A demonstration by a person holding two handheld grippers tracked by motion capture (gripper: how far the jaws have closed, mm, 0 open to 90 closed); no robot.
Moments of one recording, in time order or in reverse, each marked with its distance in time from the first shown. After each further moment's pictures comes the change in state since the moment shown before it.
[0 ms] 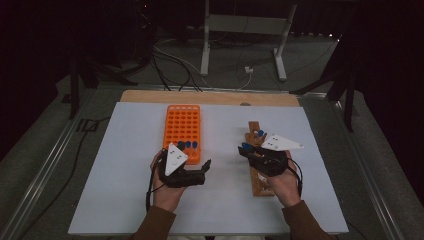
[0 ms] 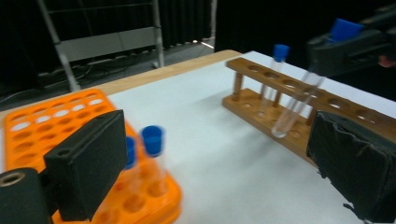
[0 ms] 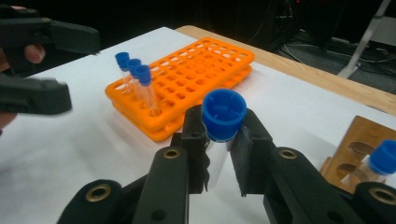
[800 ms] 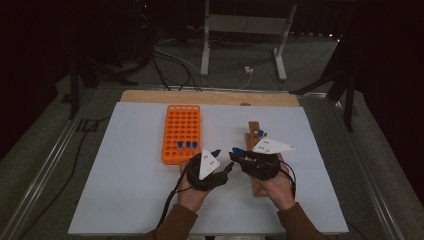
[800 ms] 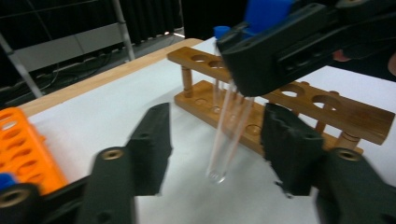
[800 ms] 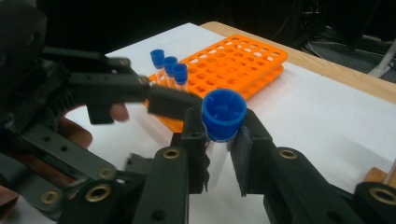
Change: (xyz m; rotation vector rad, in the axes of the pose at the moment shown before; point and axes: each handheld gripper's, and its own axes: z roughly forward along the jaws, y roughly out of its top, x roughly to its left) left arm -0.046 -0.002 0.044 0.034 -0.094 0.107; right arm 0.019 0.003 0.008 0.019 0.079 -0.013
